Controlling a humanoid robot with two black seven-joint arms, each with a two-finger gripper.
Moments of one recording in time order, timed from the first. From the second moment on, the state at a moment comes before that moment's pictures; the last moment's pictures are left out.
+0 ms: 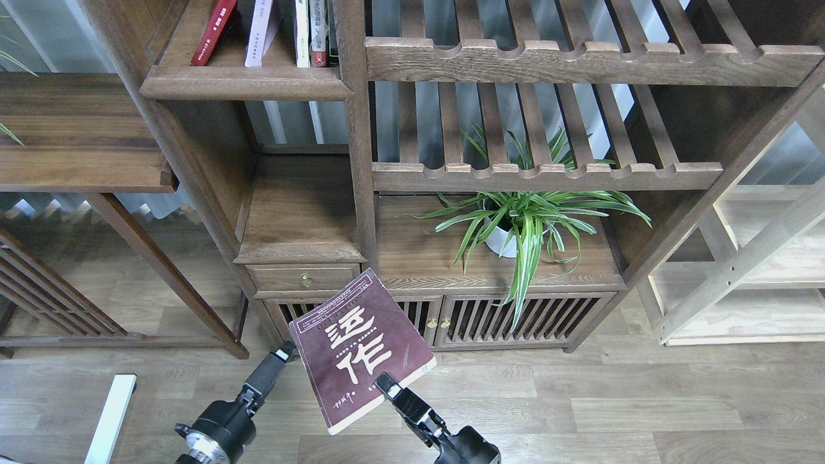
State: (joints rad) left arm -0.20 0.30 -0.19 -1.06 -0.45 -0.49 -0.49; right arm -0.11 0.01 0.62 1.07 -0.06 0.58 0.23
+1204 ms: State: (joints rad) left arm -0.37 0.28 -0.10 -1.09 -0.63 -0.49 -0.49; right arm 0.01 0.01 0.57 1.07 0.16 0.58 0.21
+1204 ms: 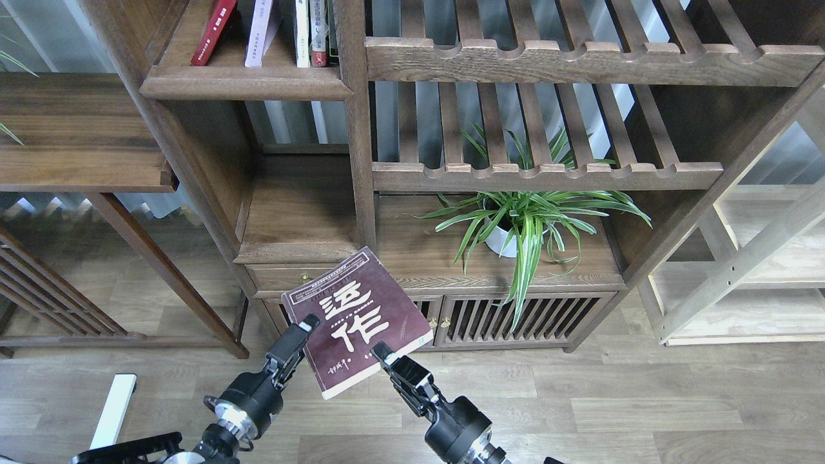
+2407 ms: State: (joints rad) left arm -0.42 0.27 -0.08 -1.08 -0.61 -0.49 -0.49; right arm 0.04 0.02 0.57 1.04 0.22 0.58 0.21
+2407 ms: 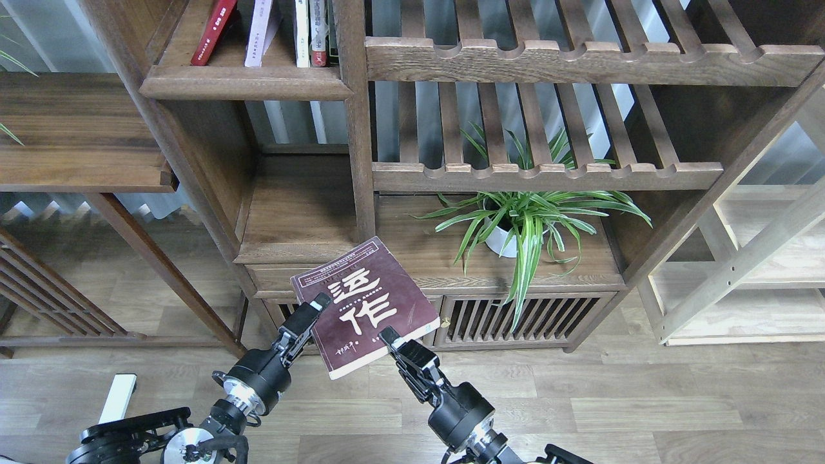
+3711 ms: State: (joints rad) left arm -0.39 0.28 -0.12 -1.09 -0.52 -0.49 -0.49; right arm 0.02 0.02 0.57 1.00 0.20 0.58 0.21
